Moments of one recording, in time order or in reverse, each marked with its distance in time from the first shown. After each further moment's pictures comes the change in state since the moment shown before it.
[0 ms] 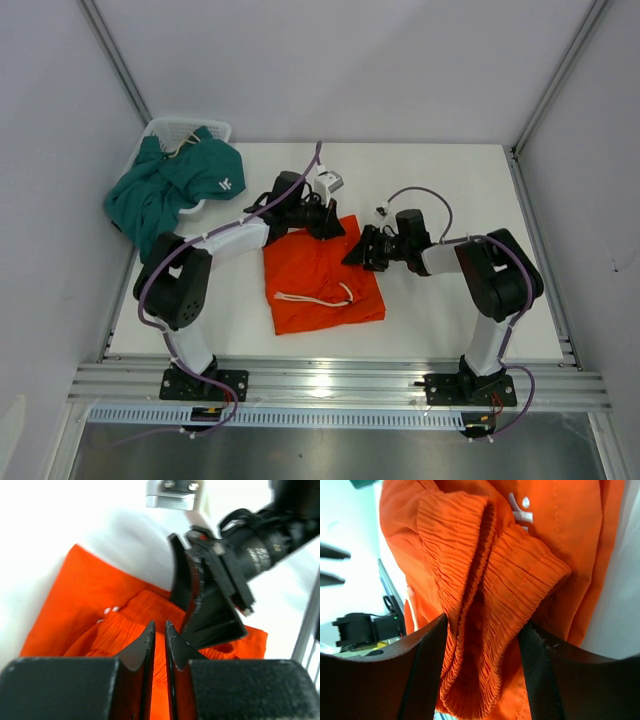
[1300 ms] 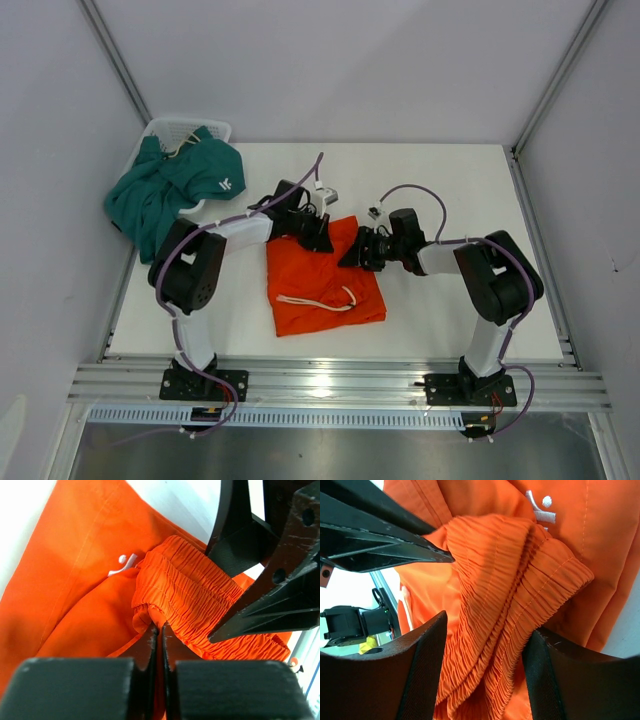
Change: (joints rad) left arm 0.055 0.132 0.034 -0.189 0.037 0.051; right arm 0.046 -0.021 0.029 -0.073 0.049 -0.063
